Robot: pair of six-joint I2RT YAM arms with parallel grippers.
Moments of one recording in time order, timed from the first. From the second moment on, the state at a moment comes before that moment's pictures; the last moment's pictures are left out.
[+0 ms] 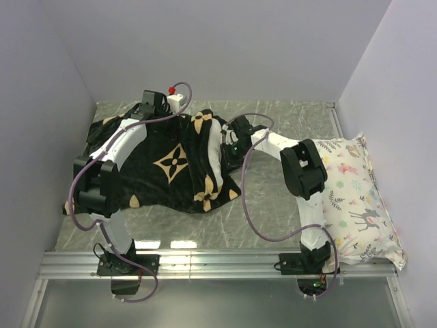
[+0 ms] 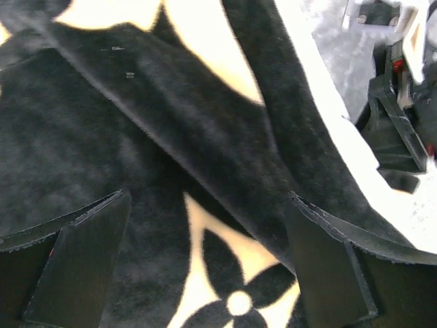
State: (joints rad) left arm -0.23 1.81 1.53 -0.55 0.38 0.12; right arm 0.47 2.14 1.56 -0.62 -0.48 0.24
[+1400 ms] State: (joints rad) left arm -0.40 1.88 1.65 -0.47 0.49 0.18; right arm 0.11 2.23 1.98 -0.70 -0.36 0.14
